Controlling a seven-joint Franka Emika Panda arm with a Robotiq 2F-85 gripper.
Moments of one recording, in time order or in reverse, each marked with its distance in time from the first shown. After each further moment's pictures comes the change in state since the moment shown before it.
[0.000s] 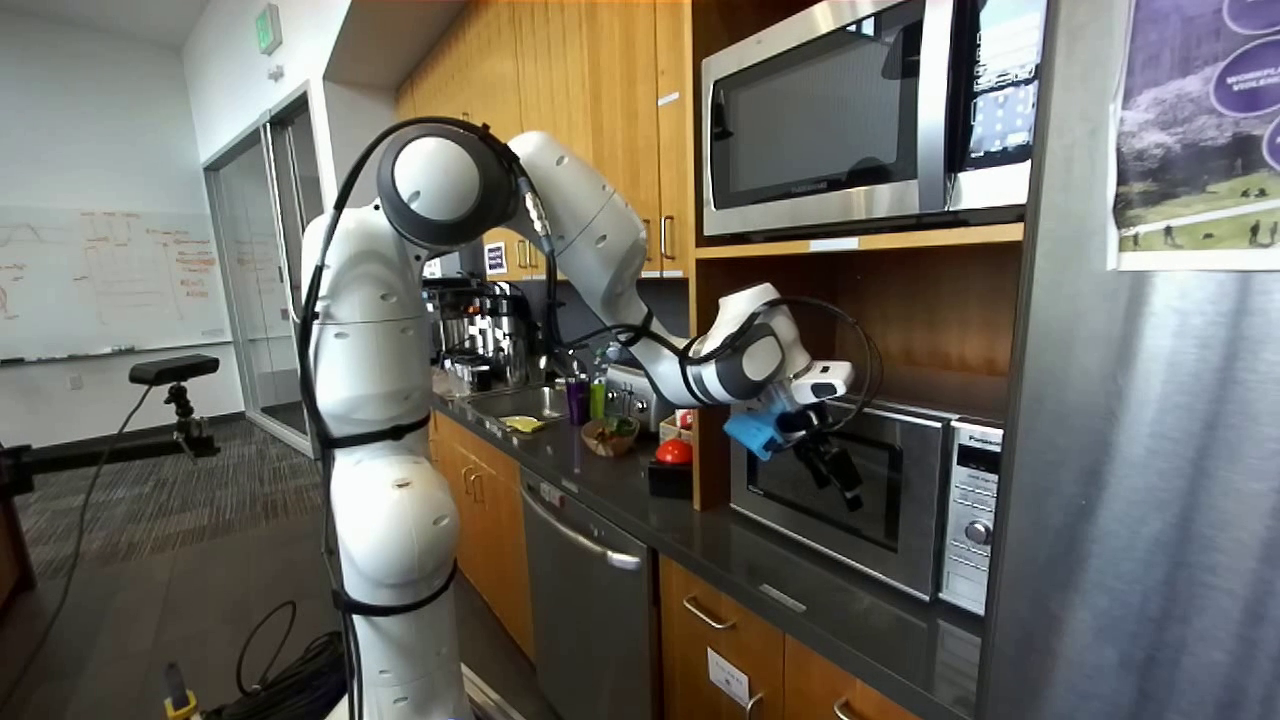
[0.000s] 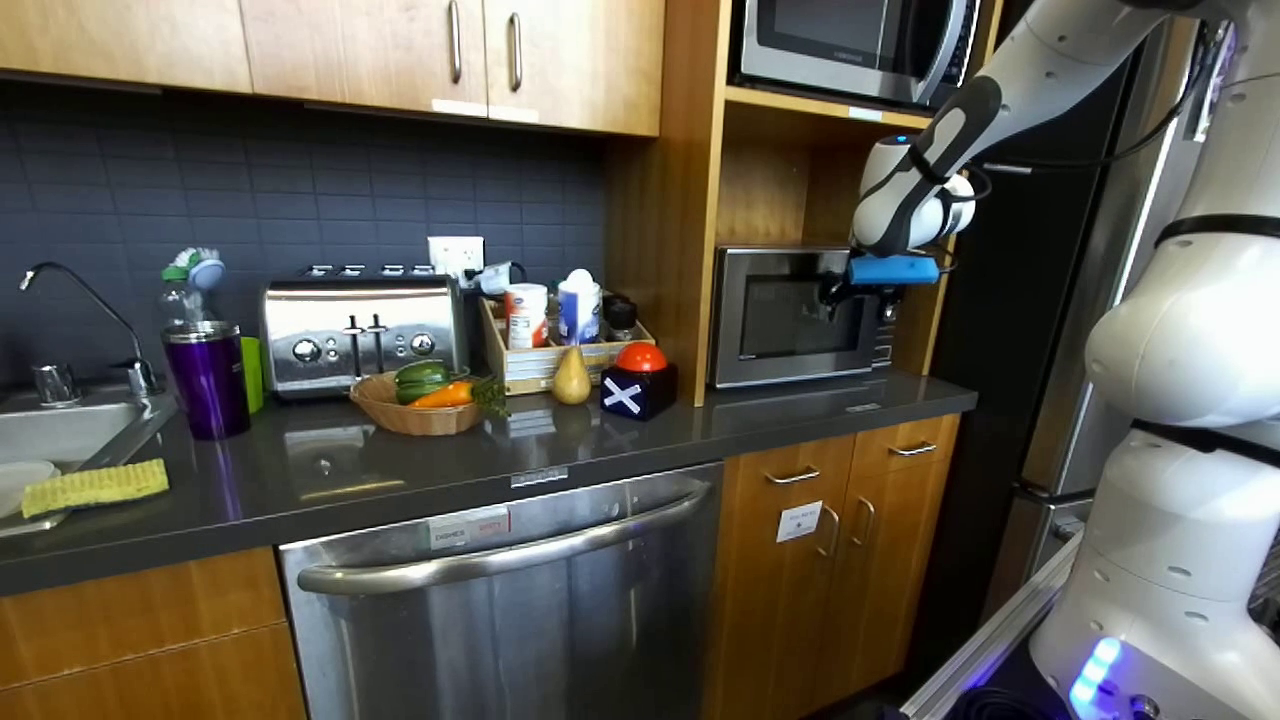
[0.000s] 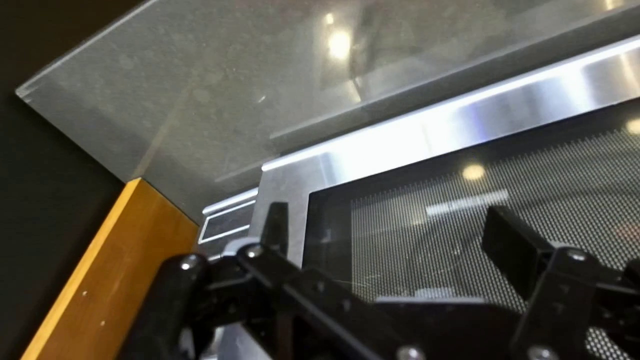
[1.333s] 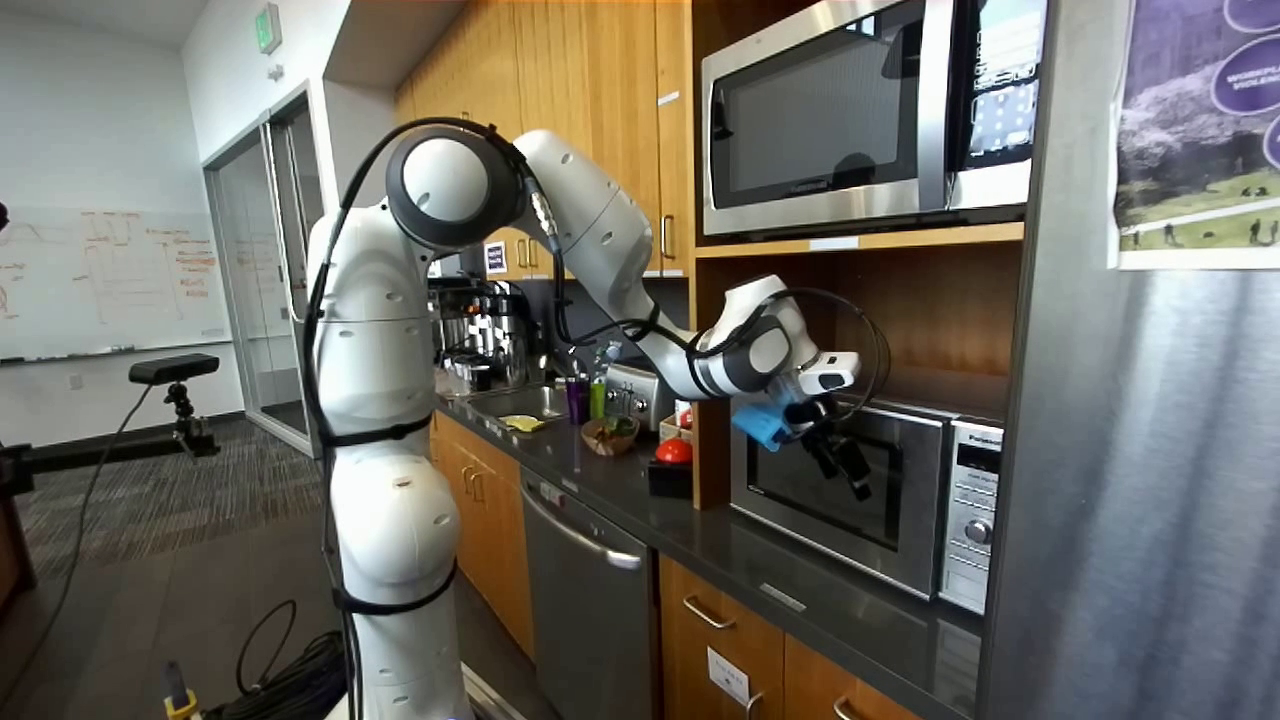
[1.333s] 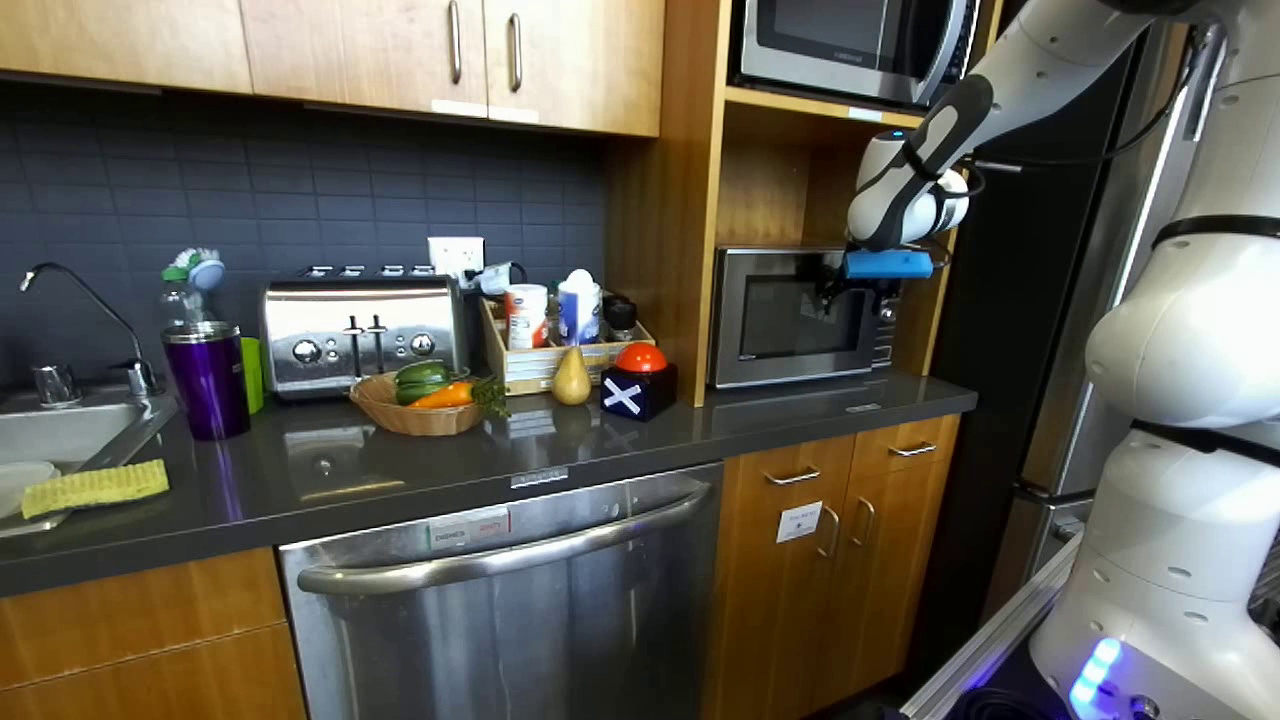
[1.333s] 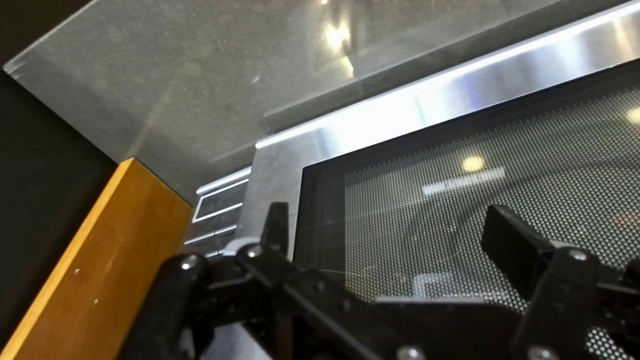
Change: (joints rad) arm 0.004 0.019 0.000 0.044 0.018 -0.006 -0.009
